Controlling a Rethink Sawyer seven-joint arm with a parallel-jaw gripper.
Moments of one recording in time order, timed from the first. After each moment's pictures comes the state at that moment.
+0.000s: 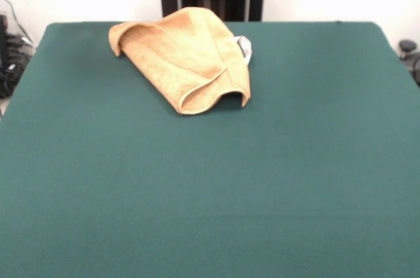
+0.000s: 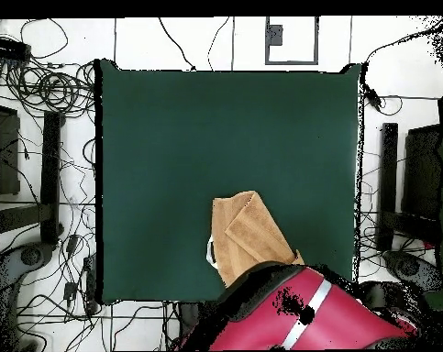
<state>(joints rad) -0.42 -0.18 -0.47 1.61 -1.90 -1.37 3.35</state>
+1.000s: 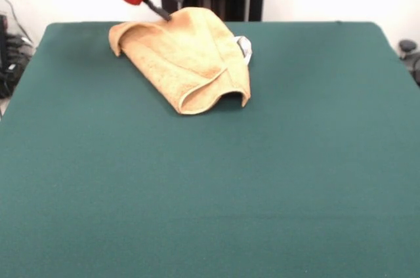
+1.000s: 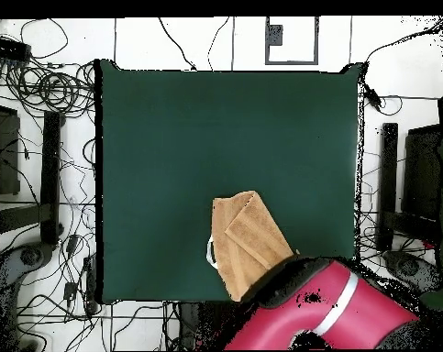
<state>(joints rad) -0.52 -0.08 -0.34 1.58 -1.81 -1.33 3.34</state>
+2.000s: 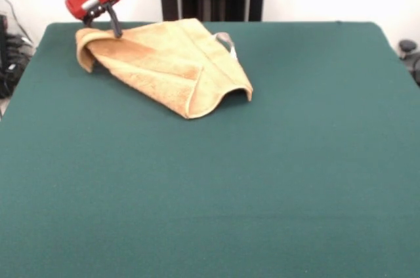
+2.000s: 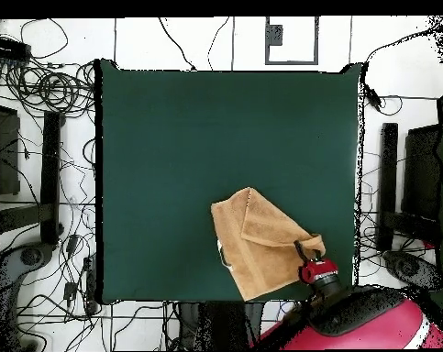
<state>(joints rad) -0.66 -0.20 -0.35 1.62 -1.27 -1.24 2.72</state>
